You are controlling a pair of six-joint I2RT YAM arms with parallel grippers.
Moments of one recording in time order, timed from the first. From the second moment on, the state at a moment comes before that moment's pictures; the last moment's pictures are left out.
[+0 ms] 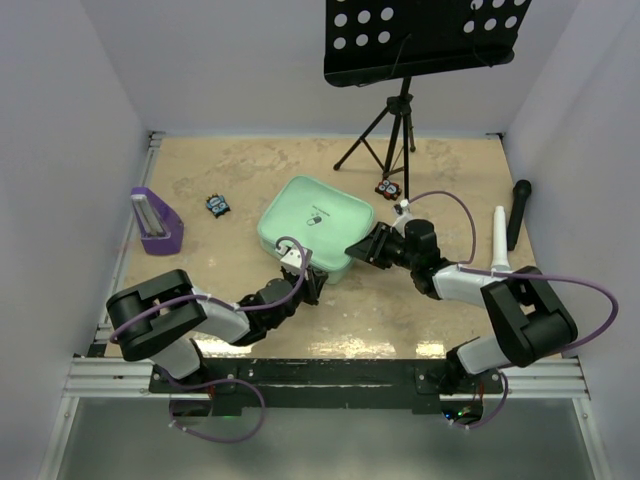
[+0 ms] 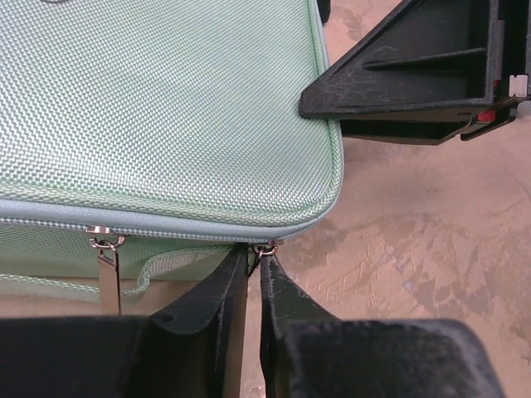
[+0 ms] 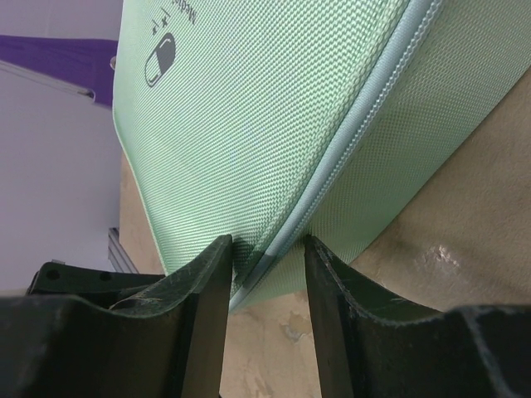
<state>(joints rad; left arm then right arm) -1.03 1.56 0.32 1.01 -0.41 -0.44 0.42 1.46 0.49 0.53 -0.41 0.87</state>
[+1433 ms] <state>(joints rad) -1.03 1.44 0.19 1.04 -0.39 -0.49 0.45 1.48 0.50 0.52 -0.44 0.94</state>
